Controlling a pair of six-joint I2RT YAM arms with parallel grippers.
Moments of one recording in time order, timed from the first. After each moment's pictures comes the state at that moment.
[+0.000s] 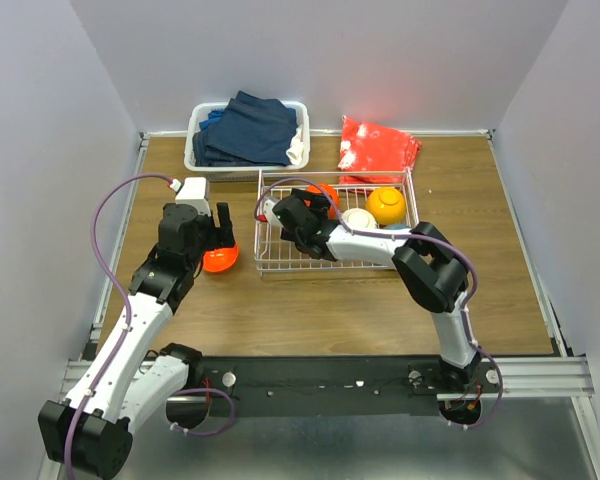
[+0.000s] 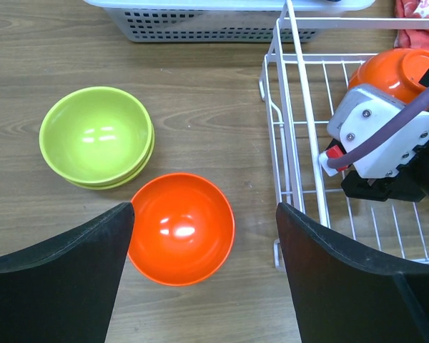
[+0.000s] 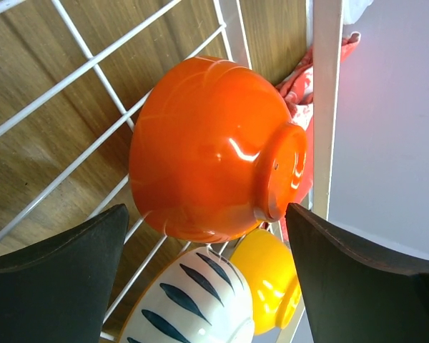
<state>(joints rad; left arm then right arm) -0.29 0.84 0.75 -0.32 -0.18 -0.18 0.89 2.08 1.42 -0.08 0.70 -0.78</state>
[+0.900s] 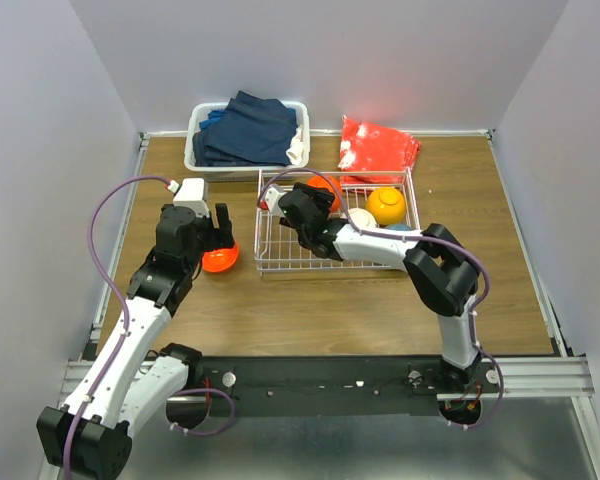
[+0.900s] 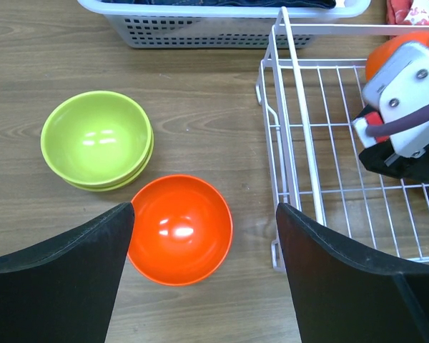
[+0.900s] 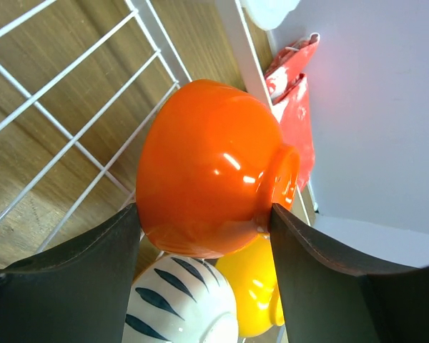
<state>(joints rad) -0.29 0.82 0.75 -0.32 -0.18 -0.18 0.89 2.02 1.38 0.05 0.72 -0.75</state>
